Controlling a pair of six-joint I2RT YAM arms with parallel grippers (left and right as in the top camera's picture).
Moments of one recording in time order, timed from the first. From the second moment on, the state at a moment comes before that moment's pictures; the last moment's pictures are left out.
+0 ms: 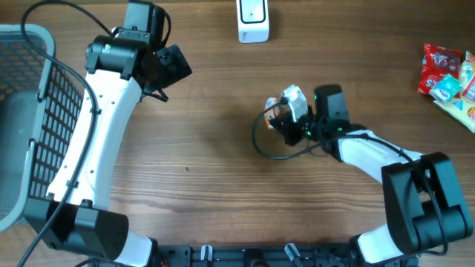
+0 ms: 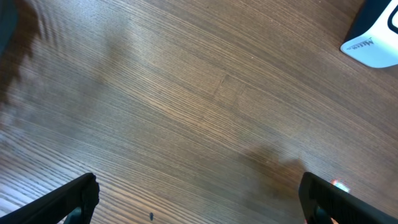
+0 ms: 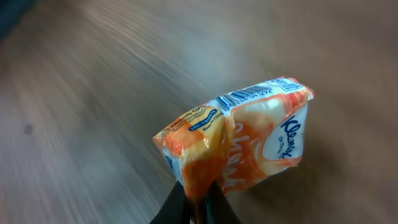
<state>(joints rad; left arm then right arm) -0.20 1.68 1.71 -1.21 -0.13 -0.68 0.25 1.70 0.71 0.11 -0.58 -0.12</state>
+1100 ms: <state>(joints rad) -0.20 1.68 1.71 -1.21 -0.13 -0.68 0.19 1.56 0.72 -0.04 -0.38 0.45</state>
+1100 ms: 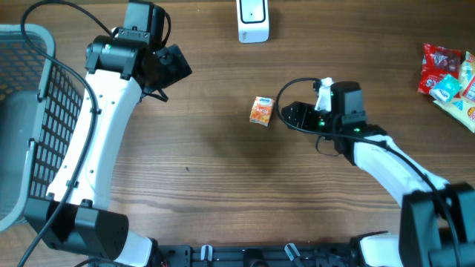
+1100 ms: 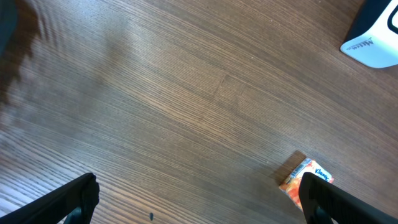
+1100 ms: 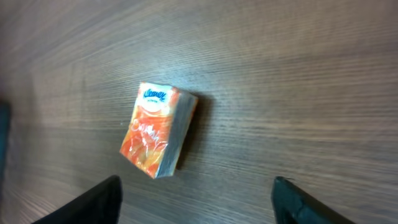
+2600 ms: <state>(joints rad) -0.20 1.68 1.71 -1.21 -0.13 -0.68 0.32 1.90 1.04 -0.20 -0.38 0.79</state>
